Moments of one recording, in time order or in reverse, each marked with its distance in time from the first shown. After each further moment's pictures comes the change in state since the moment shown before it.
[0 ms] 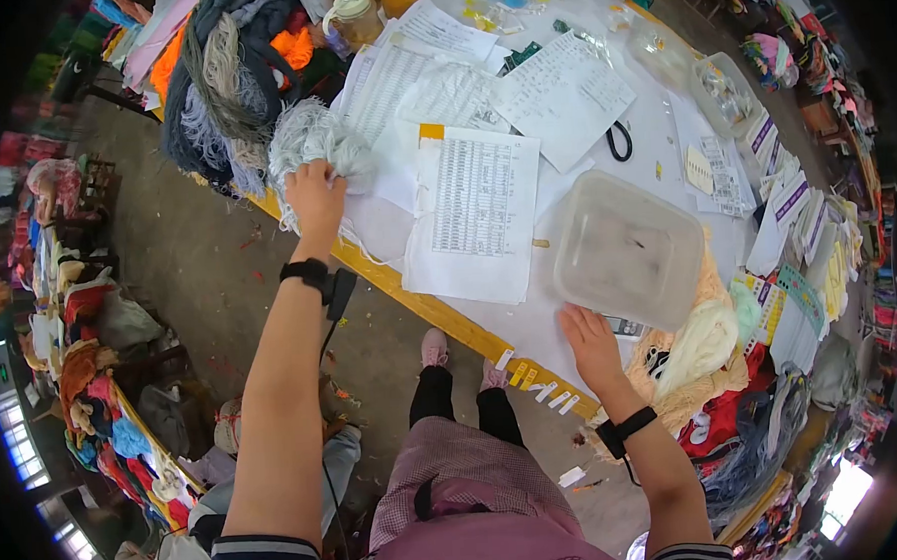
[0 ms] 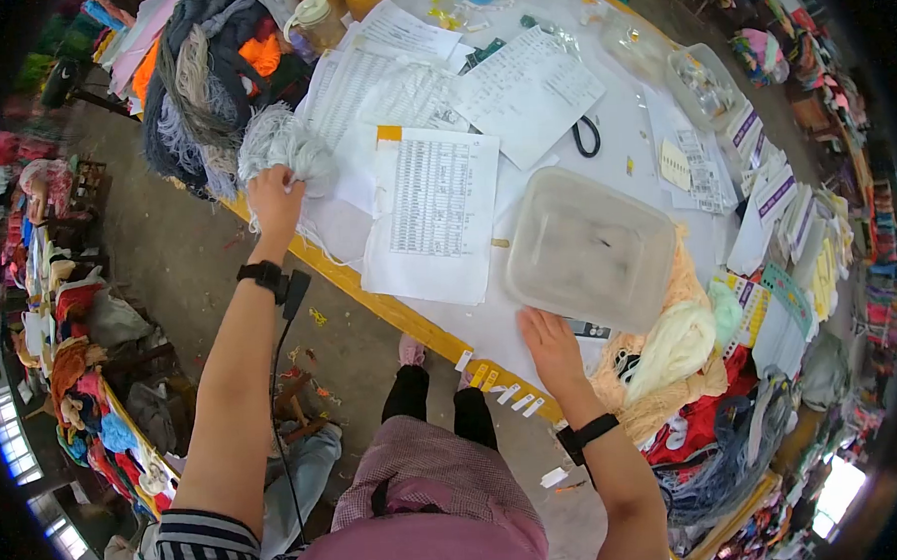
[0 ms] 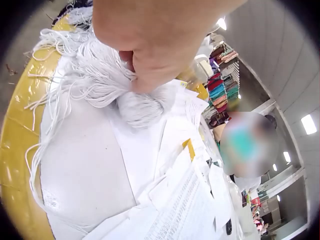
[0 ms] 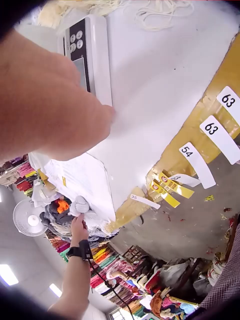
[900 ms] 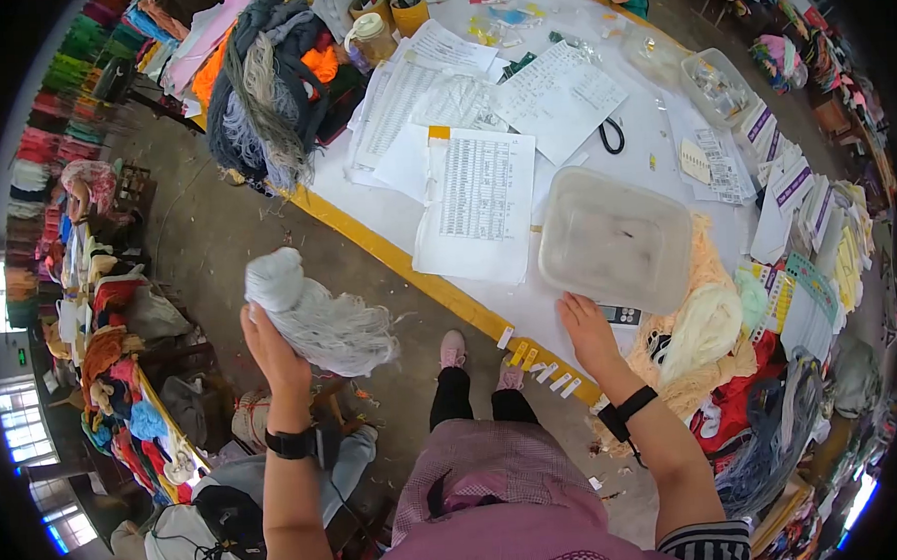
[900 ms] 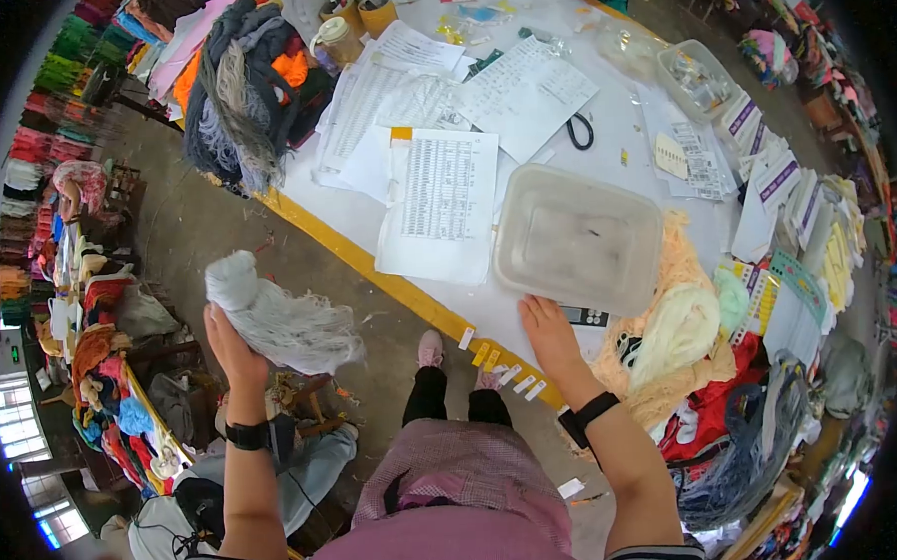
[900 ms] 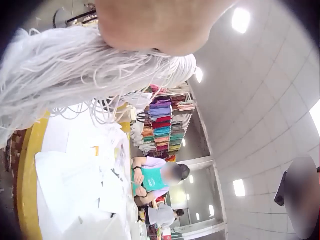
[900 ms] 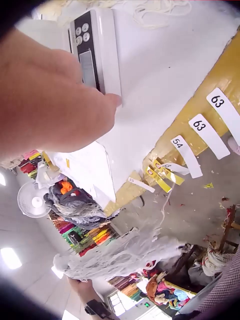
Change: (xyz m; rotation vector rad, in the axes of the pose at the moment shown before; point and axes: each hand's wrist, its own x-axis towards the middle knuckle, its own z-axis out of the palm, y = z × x) left_hand -0.239 0.006 -0.161 -1.351 0.328 -0.359; right_hand -0.024 0.003 0.014 0.049 0.070 -0.055
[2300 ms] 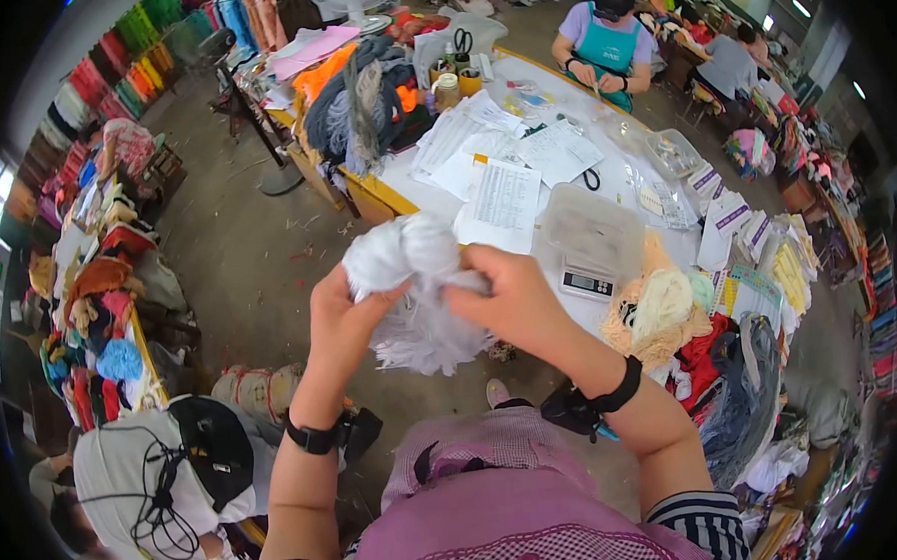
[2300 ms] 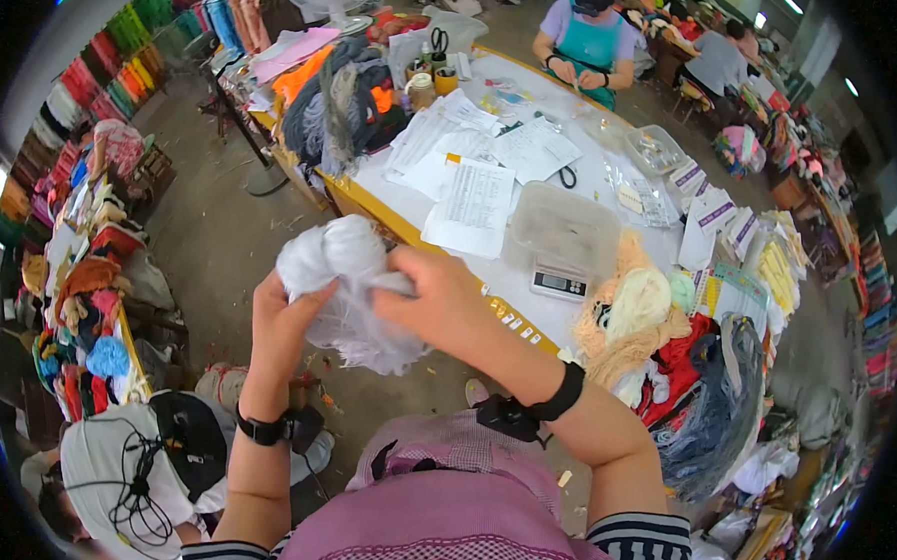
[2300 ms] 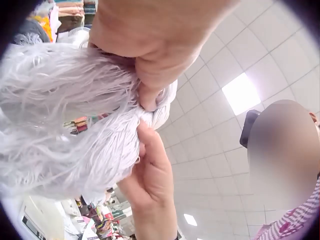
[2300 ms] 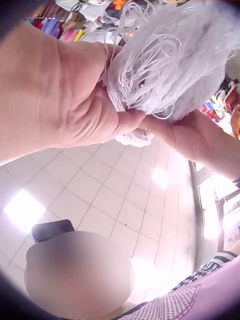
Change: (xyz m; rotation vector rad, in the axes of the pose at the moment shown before) left_hand -0.209 0.182 -0.065 0.215 -0.408 0.204; right_hand 0.001 -0.334 -0.257 0.846 0.087 -0.166
